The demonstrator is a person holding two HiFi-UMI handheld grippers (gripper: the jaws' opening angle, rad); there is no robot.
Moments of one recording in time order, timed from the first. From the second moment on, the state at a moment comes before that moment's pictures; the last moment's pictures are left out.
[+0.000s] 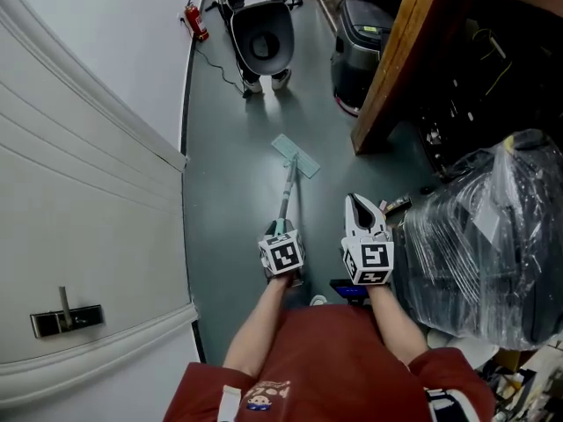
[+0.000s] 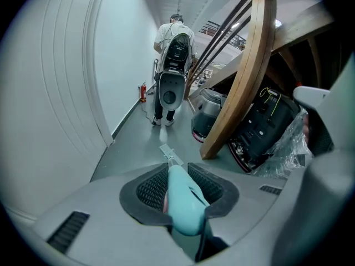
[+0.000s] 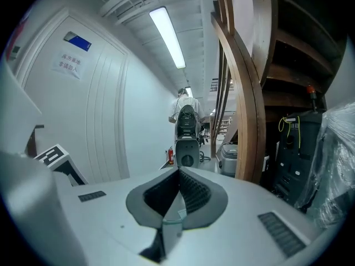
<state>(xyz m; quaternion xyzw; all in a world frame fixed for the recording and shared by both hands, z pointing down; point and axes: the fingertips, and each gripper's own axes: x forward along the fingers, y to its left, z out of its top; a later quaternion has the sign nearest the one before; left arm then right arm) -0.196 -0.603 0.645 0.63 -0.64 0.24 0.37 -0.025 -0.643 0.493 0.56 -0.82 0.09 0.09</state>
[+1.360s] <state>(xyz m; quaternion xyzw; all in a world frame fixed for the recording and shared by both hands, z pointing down) -0.212 -0.755 0.638 0.64 -0.62 0.26 0.36 -0.036 -0.783 0.475 0.57 -0.81 0.08 0.09</state>
